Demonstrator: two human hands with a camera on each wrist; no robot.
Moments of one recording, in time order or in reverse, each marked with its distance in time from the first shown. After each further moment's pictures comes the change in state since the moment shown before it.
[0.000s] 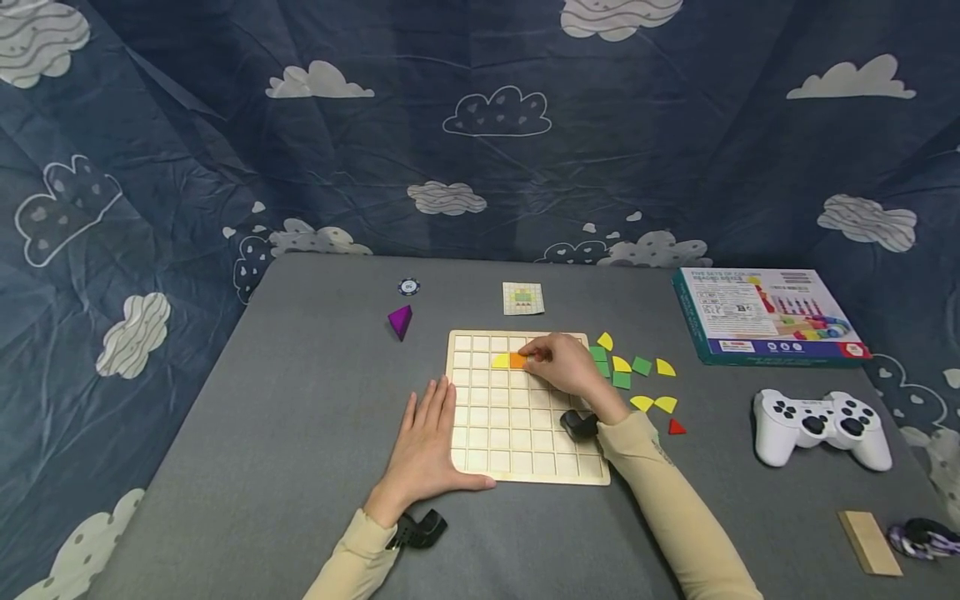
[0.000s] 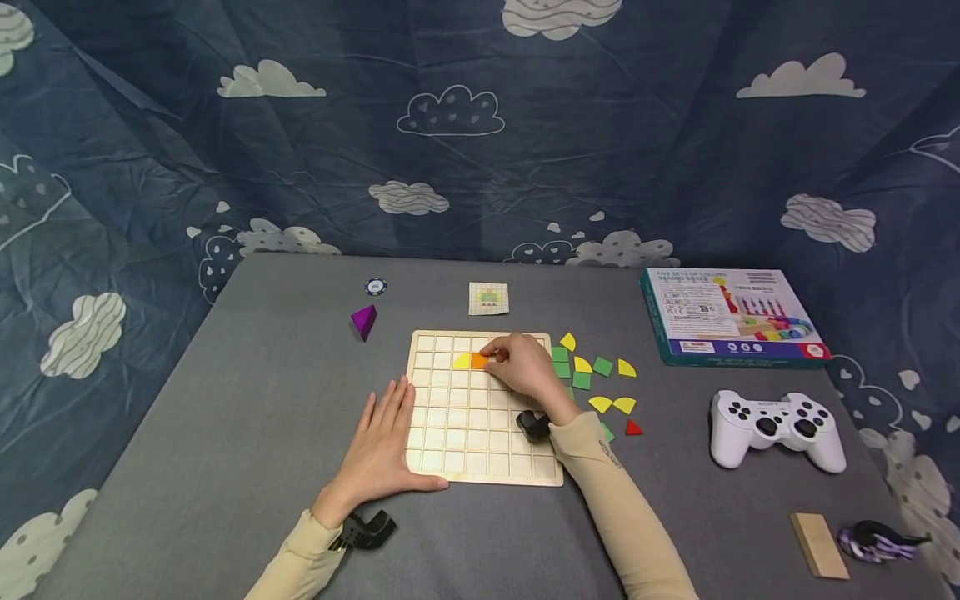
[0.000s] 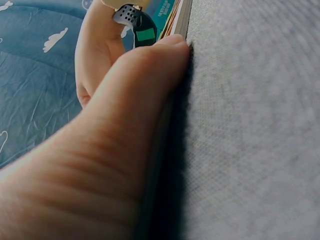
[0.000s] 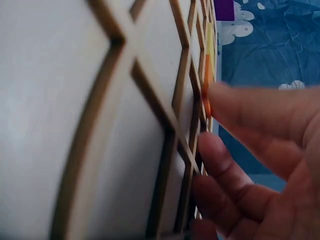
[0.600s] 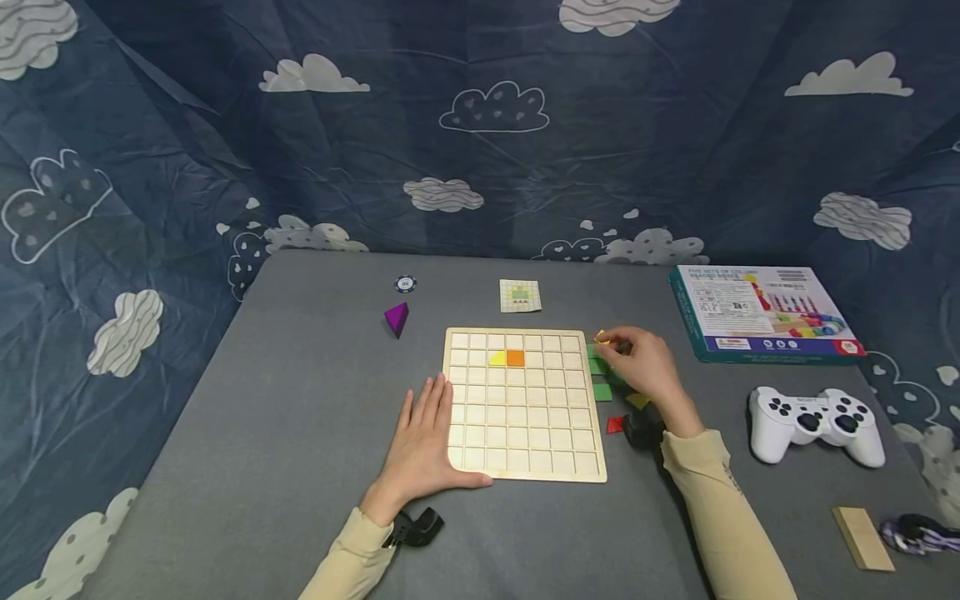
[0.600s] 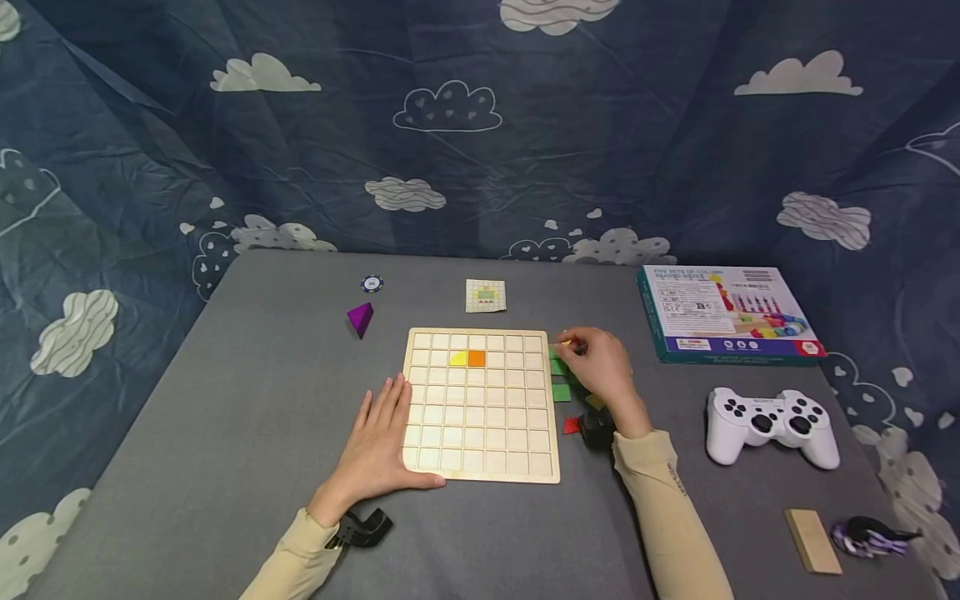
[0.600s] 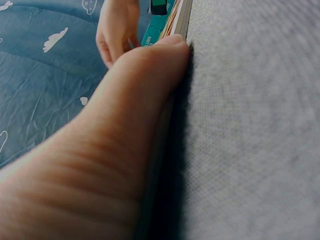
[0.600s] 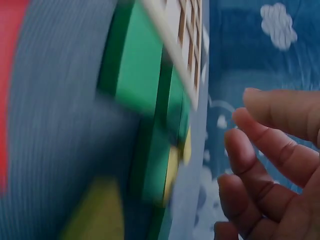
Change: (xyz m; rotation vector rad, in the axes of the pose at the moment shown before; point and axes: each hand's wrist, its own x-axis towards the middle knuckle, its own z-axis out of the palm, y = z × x) left_hand 0.000 -0.002 0.002 -0.012 0.021 0.017; right_hand -0.043 0.064 -0.054 -0.025 0.260 0.131
